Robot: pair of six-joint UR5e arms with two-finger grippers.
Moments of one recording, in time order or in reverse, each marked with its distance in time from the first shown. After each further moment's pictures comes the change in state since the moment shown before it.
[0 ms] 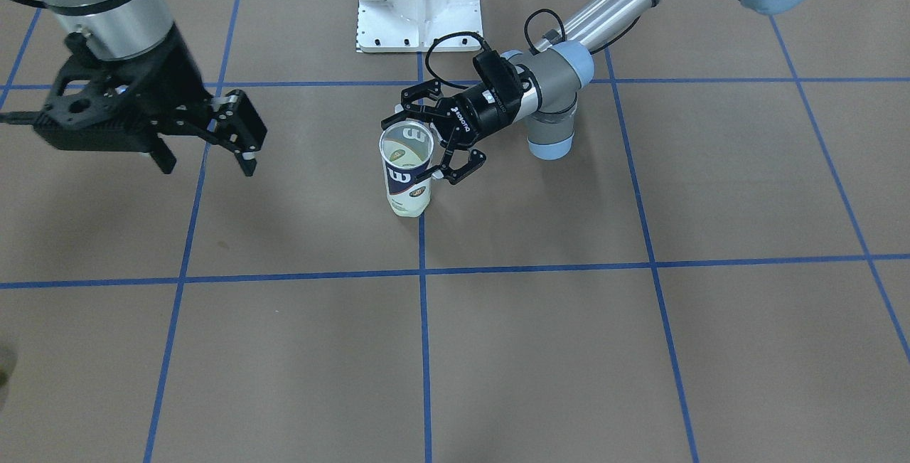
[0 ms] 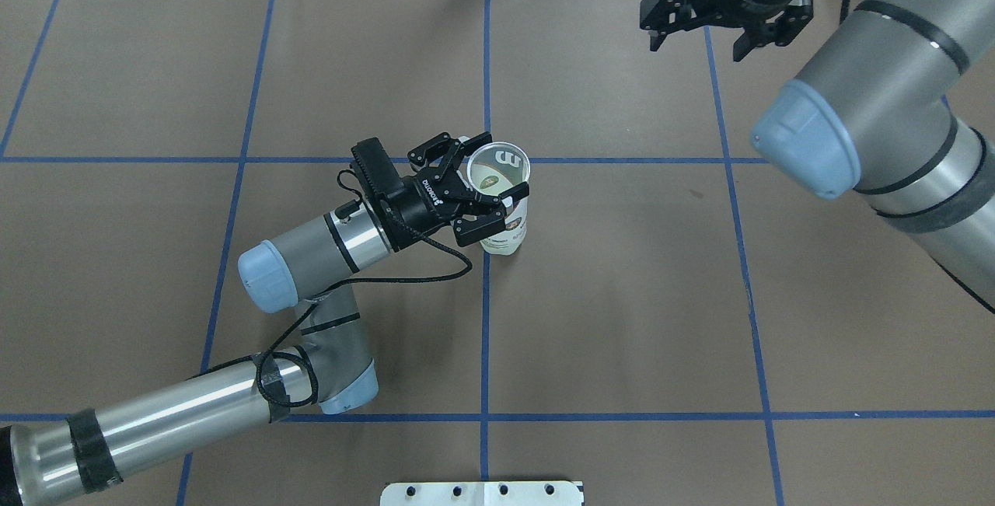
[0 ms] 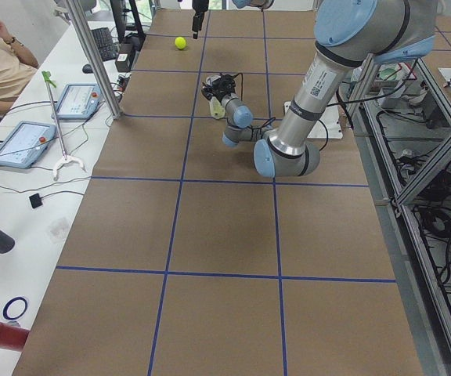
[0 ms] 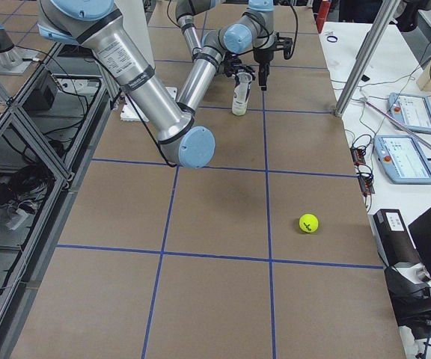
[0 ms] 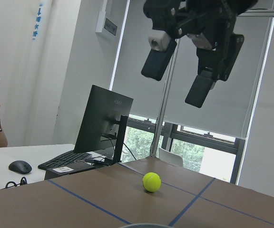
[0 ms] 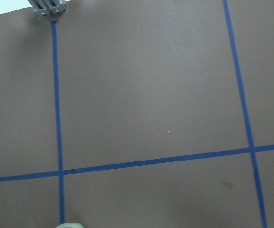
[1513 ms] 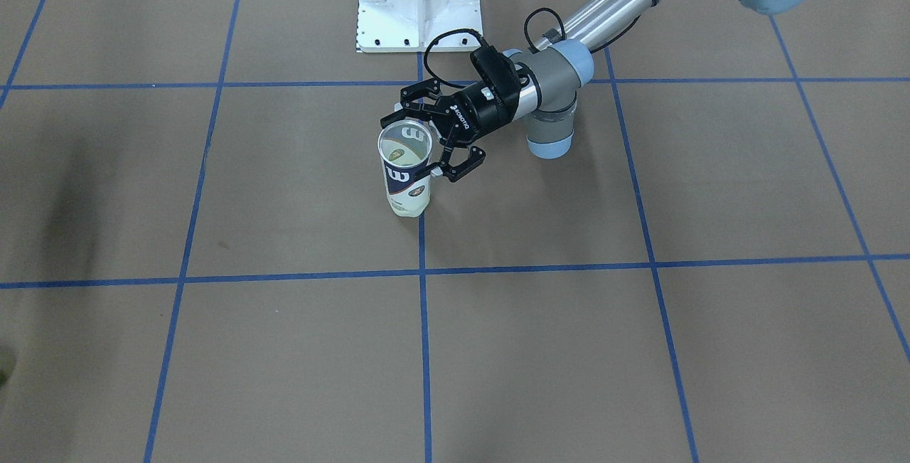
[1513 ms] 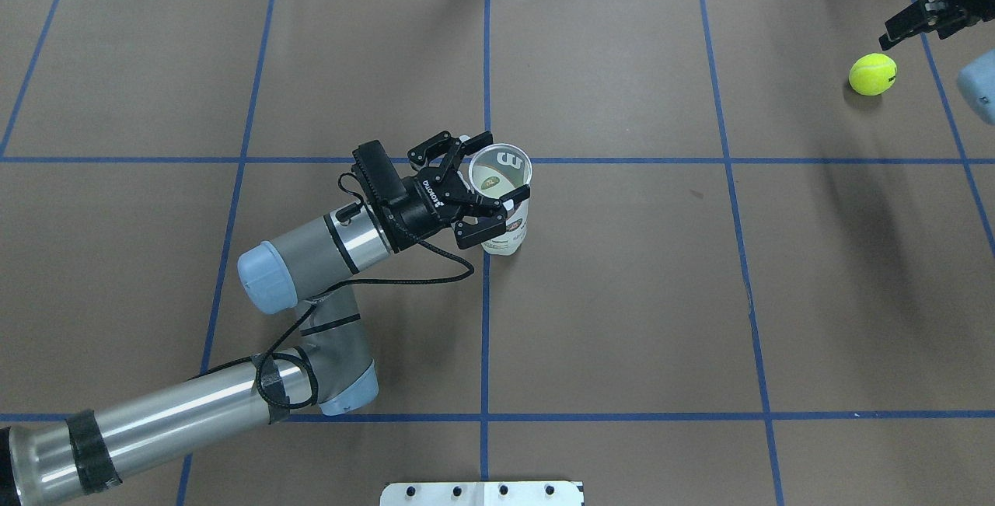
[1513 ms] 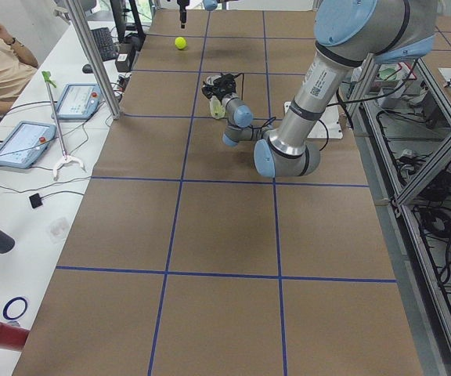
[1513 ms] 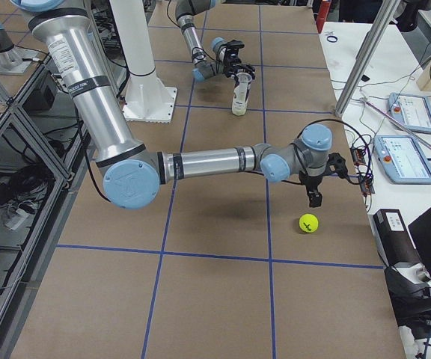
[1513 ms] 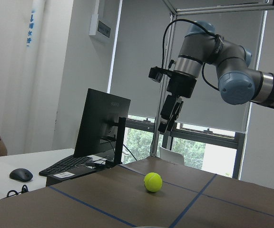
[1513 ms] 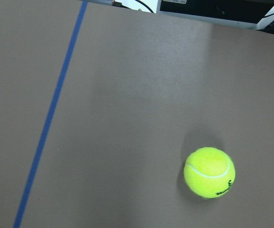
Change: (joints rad) left arm 0.002 0.002 -0.008 0.000 -0.002 0.061; right arm 0.316 -0.241 -0.720 0.778 0.146 -0.607
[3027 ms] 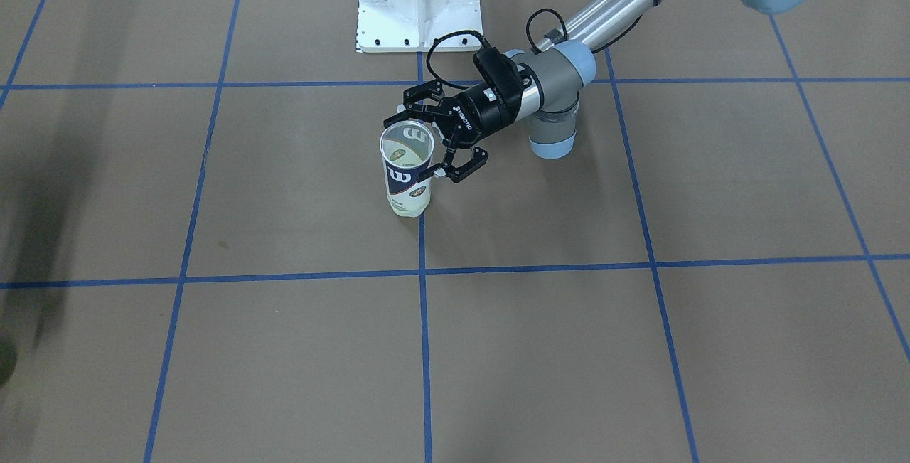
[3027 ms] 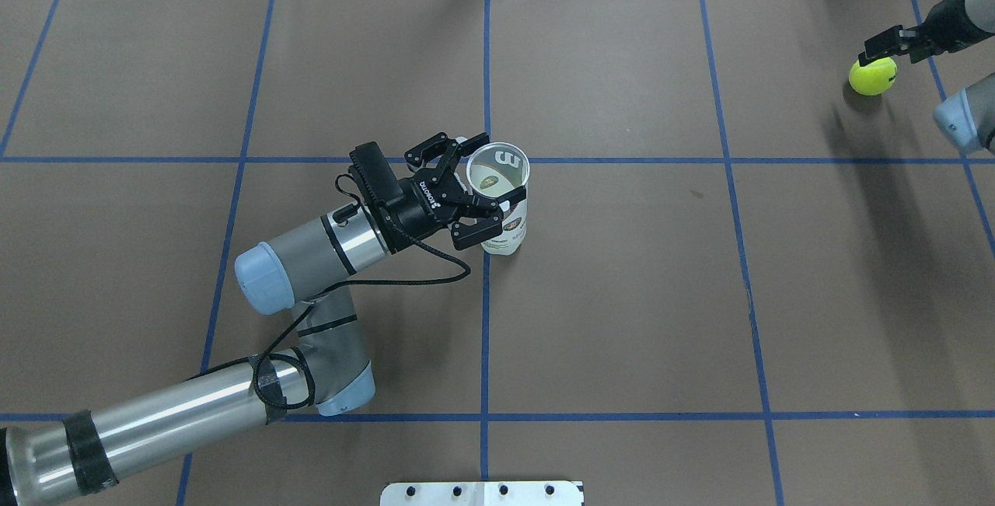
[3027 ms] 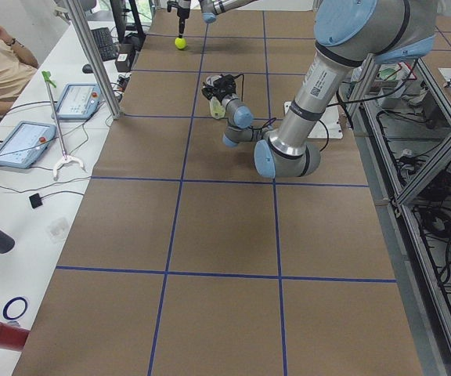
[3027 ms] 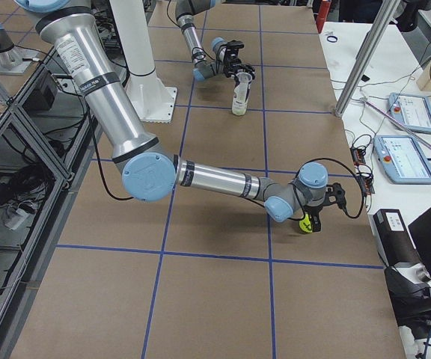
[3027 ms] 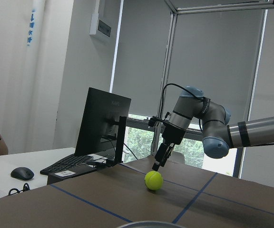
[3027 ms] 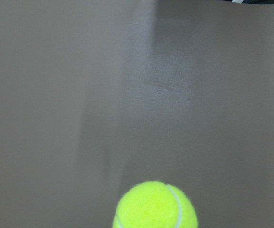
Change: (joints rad) left arm 0.000 0.008 0.000 -0.001 0.000 0.000; right arm -0.047 0.080 -0.340 0.393 -0.023 0.231
